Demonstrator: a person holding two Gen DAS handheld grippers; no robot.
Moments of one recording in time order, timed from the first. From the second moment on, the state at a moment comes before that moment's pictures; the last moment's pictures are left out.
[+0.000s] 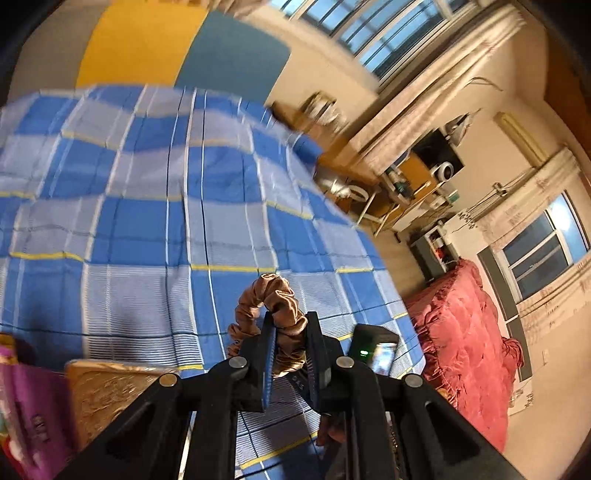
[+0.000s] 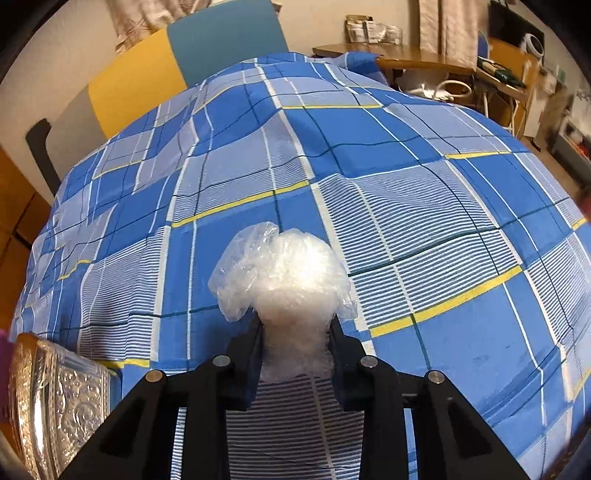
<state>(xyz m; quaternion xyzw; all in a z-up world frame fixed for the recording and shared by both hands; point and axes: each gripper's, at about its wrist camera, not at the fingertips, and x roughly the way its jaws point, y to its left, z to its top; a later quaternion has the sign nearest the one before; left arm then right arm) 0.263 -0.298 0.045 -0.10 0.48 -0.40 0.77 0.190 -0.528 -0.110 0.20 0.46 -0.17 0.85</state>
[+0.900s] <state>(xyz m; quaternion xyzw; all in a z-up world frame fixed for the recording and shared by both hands) 0.203 -0.020 0.065 -0.14 0.42 -0.25 0.86 0.165 -0.522 -0.084 0.20 0.41 -0.17 0.87</state>
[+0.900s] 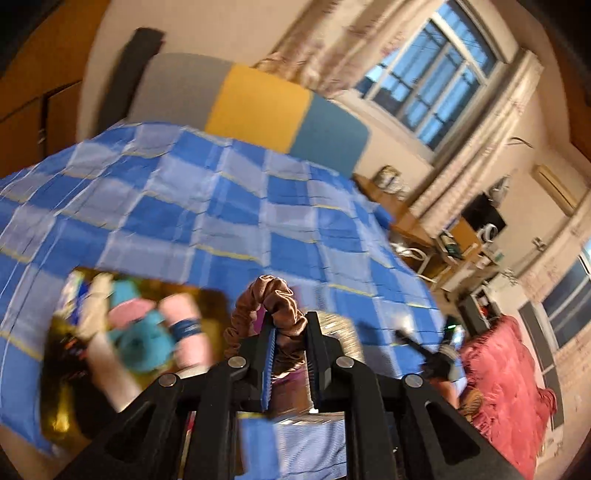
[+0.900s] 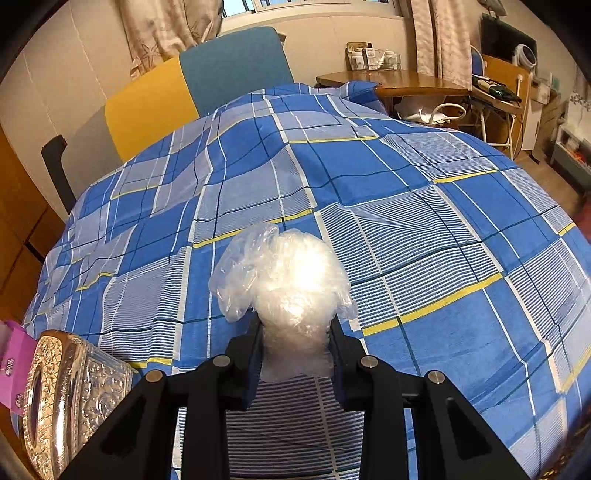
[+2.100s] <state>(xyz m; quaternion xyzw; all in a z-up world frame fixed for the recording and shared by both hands) 0.154 0.050 -0.072 -0.12 0.47 -0.16 0.86 0.125 -0.511 -0.048 0.16 0.36 -0.20 0.90</state>
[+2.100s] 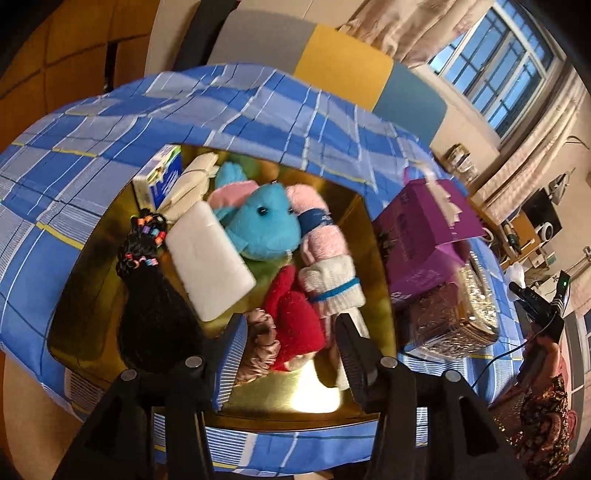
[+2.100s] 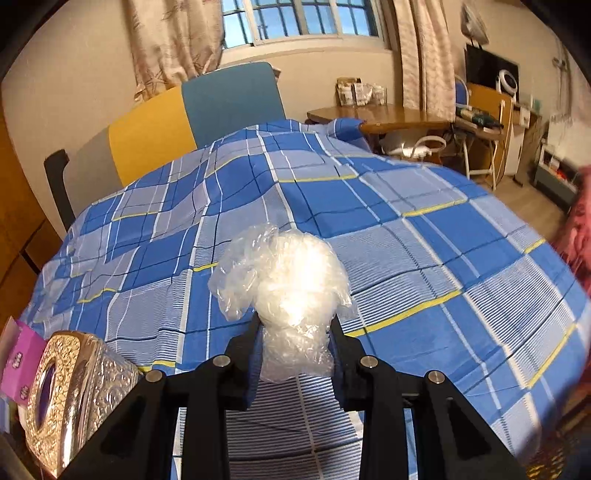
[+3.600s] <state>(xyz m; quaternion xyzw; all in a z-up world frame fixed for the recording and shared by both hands) 0.117 0.090 -0.048 -0.12 0.37 -0.19 0.90 0.131 -0.141 0.086 -0.04 0.31 0.07 0.95</state>
